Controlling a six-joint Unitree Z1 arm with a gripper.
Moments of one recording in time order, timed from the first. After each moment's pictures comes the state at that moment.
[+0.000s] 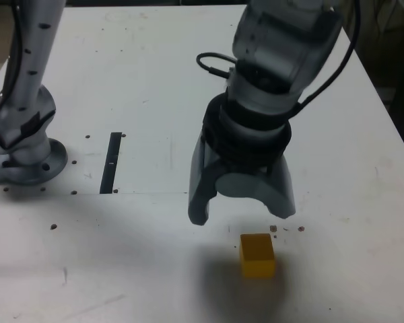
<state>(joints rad) -0.50 2.15 -1.88 1.54 -0.05 -0.46</state>
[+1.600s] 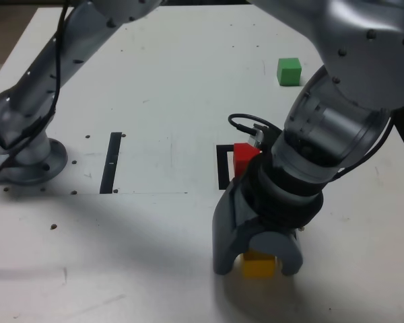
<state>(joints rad) -0.49 2.37 -2.03 1.54 -0.14 -0.47</state>
